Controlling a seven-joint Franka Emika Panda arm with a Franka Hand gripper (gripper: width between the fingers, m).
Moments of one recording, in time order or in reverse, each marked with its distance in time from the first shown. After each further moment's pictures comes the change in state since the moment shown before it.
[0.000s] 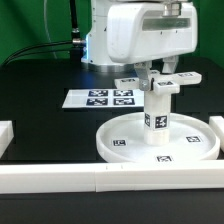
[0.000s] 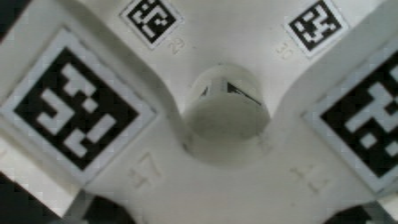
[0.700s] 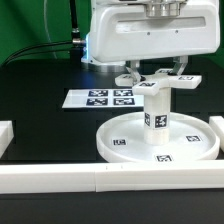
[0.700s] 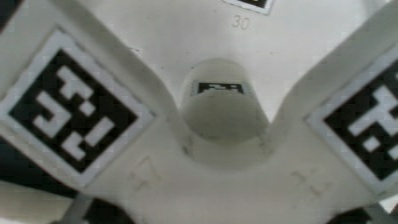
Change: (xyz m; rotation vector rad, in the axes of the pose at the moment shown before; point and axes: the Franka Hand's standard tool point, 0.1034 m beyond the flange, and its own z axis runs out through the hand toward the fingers) arm -0.001 0.000 0.000 0.031 0.001 0.477
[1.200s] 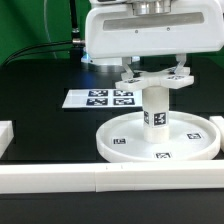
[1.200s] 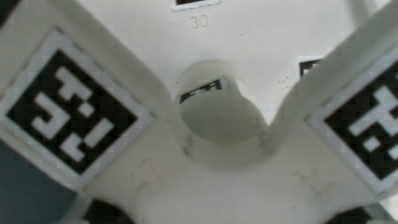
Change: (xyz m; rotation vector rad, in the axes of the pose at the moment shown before) arm -0.001 0.004 -0.004 0.040 0.019 0.483
